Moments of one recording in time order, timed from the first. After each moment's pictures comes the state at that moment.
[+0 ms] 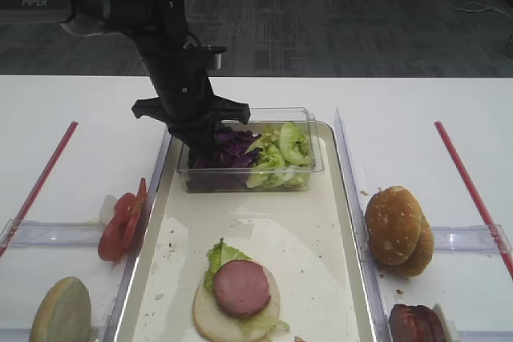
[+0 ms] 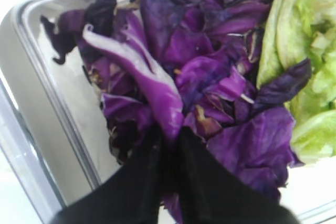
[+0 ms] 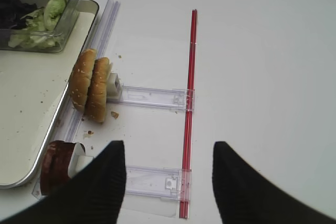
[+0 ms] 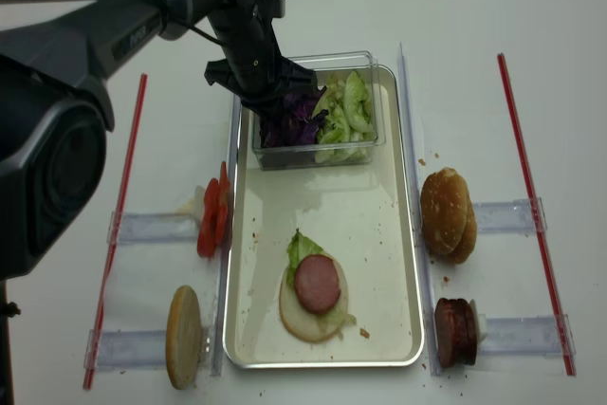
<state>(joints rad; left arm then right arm) -0.40 2.20 -1.78 -0.16 1.05 -0.10 -0.02 -0.02 -0.47 0.12 1.12 -0.13</state>
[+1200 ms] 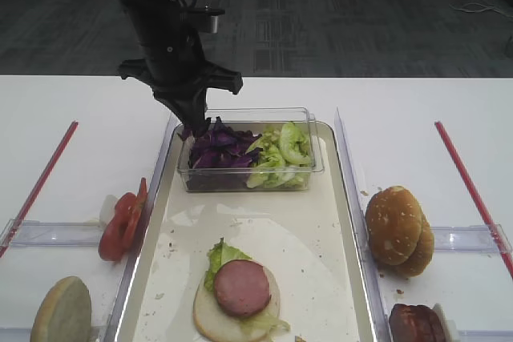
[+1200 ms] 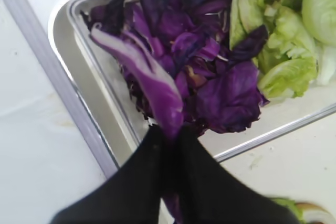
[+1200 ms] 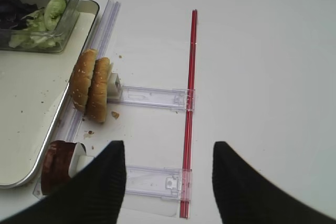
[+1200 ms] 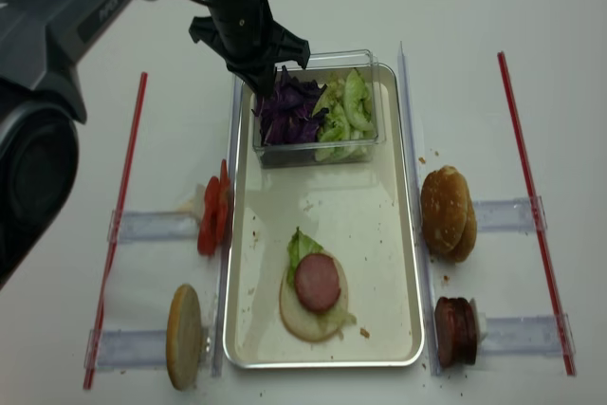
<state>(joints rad) -0.40 2.11 -1.87 -0.10 1.22 -0.04 -0.02 -0.02 -0.47 0.12 1.12 -0.12</state>
